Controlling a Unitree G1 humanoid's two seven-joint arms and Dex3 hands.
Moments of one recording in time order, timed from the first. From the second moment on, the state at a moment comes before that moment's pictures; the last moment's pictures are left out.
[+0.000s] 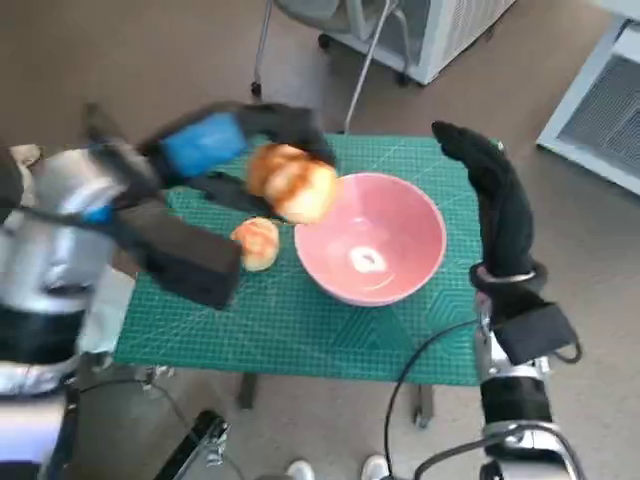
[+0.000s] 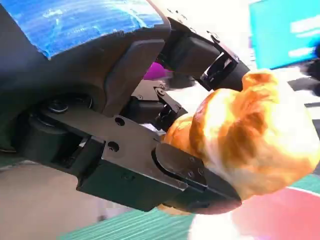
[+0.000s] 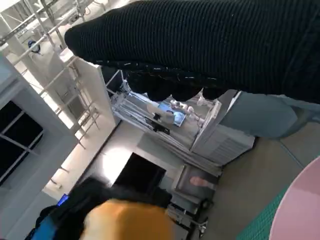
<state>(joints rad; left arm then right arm) -1.02 0.63 -0.30 0.32 0.64 -0.37 -0.42 -0.68 -0.16 -0.09 0.71 0.04 -0.91 0.13</state>
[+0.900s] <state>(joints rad) -1.19 0.33 -0.57 0.92 0.85 -0.43 -0.20 -0.64 -0.18 -0.11 0.67 0.03 -0.91 0.12</state>
